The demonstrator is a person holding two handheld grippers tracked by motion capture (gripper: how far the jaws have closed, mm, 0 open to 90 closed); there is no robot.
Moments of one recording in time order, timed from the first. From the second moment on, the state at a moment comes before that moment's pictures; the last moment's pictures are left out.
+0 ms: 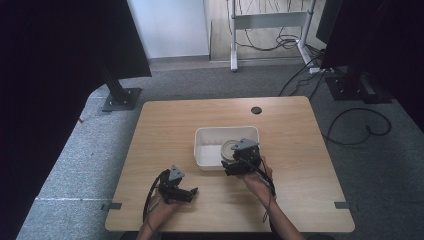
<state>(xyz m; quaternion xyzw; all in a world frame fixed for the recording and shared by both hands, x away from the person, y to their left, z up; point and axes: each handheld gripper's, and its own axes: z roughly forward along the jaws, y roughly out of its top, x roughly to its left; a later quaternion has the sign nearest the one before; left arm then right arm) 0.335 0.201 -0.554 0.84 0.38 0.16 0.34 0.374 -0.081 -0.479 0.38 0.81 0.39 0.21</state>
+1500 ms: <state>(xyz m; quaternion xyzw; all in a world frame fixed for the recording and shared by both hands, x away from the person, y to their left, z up) 0.335 0.201 -0.554 0.84 0.38 0.16 0.34 0.419 -0.008 -0.515 0.37 0.83 0.36 0.21</state>
